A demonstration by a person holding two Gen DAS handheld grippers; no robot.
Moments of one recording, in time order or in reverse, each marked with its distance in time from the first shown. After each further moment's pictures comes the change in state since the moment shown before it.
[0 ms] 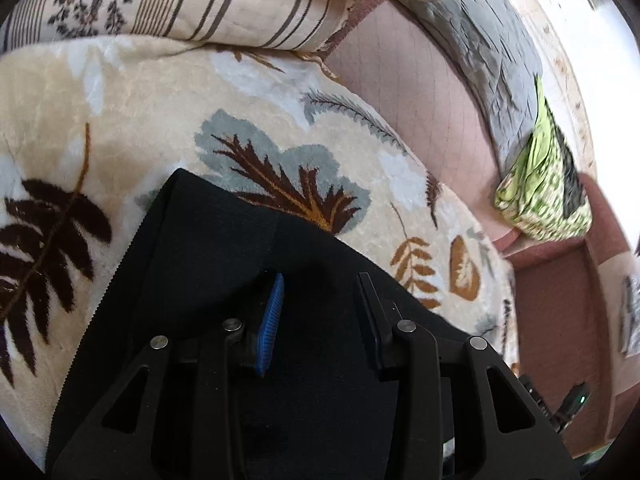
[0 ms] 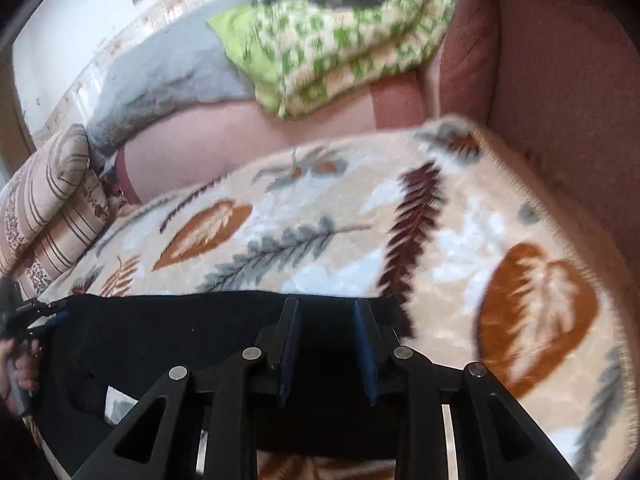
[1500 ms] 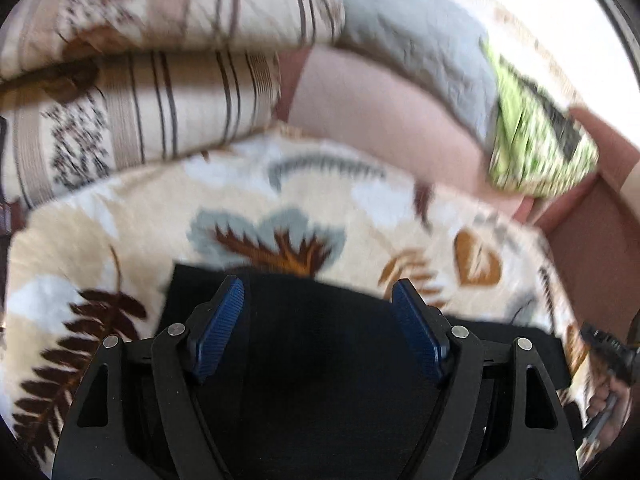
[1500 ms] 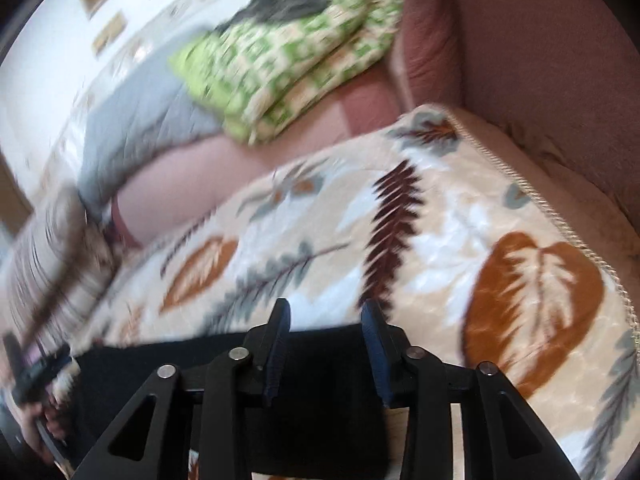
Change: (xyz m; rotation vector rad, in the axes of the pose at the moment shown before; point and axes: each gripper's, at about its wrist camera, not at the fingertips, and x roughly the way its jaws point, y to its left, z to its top) left arm -0.043 -0.053 -0.007 0.312 -0.214 0.118; right arm -0.017 -0.051 0.015 0.201 -0.079 0.064
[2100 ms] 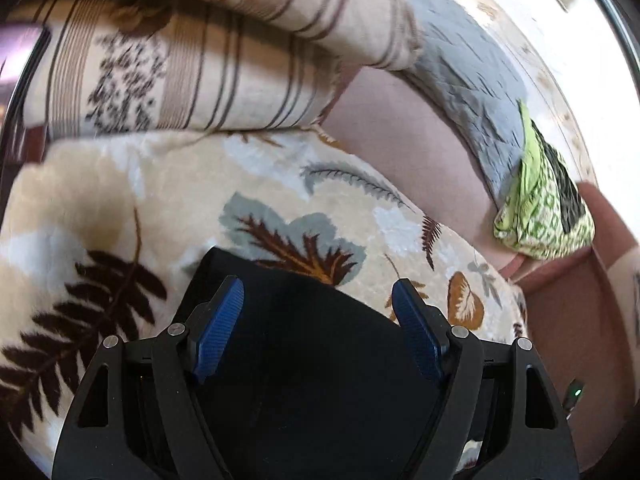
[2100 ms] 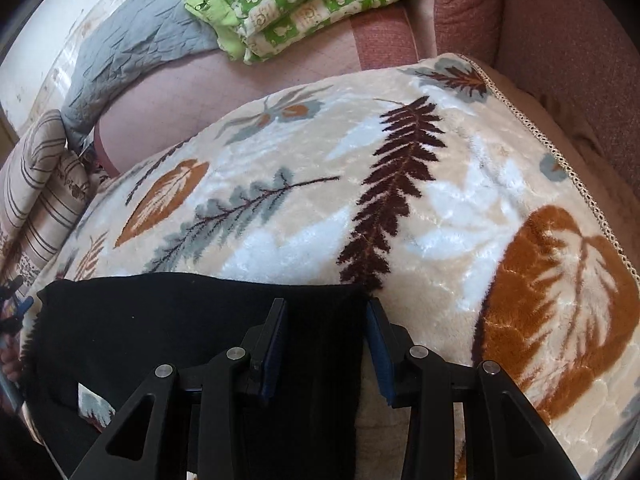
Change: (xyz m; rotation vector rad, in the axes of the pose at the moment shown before) left arm 0.005 0.049 0.000 -0.280 0.035 -0.045; right arm 0.062 -0.003 -0.015 -0.163 0.223 -0.047
